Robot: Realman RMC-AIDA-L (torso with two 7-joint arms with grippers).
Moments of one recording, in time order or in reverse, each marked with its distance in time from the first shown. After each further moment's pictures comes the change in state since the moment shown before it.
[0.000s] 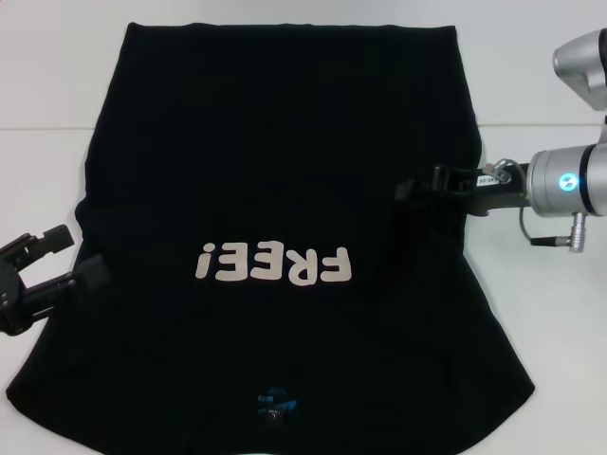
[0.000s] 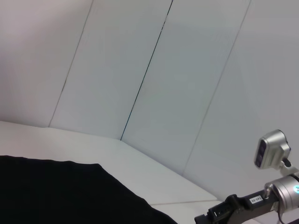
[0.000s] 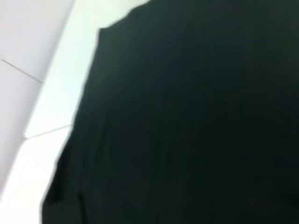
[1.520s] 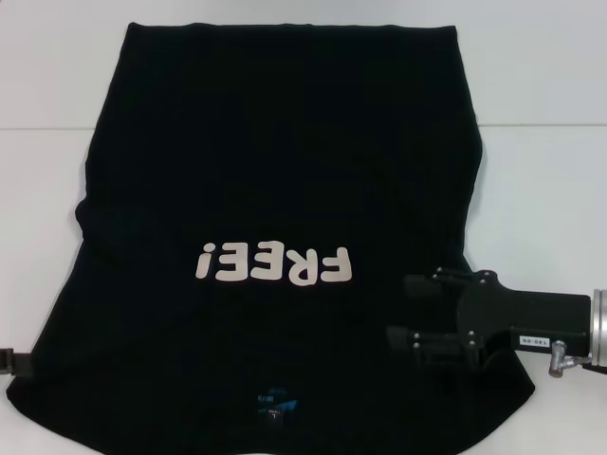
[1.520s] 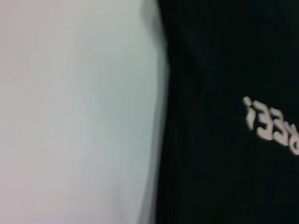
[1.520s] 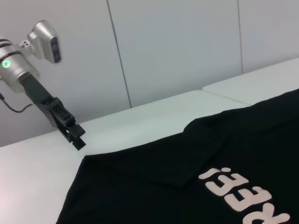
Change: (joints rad) left arm -0.141 0.126 -0.017 0.196 0.718 -0.054 -0.871; right arm -0.331 0.043 -0.014 -0.052 0.267 -0.450 -1.278
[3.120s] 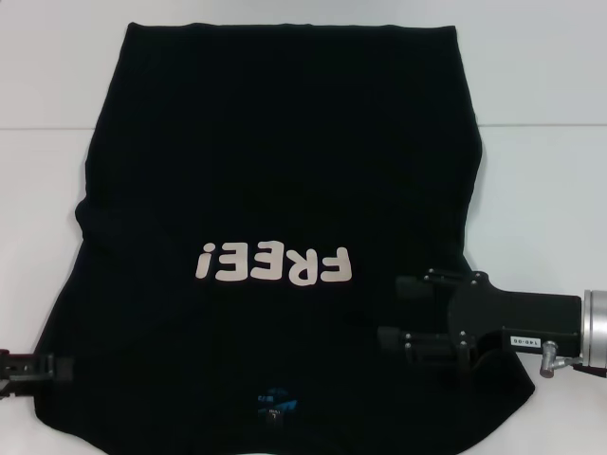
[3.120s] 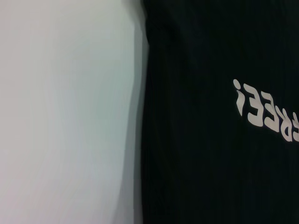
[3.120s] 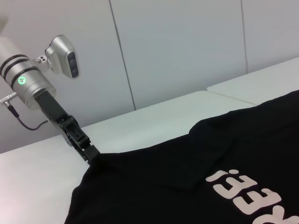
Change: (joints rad) left arm -0.027 -0.007 0.037 -0.136 -0.016 -0.081 0.037; right arm 0.007 0.011 -0.001 0.009 0.001 0.003 0.008
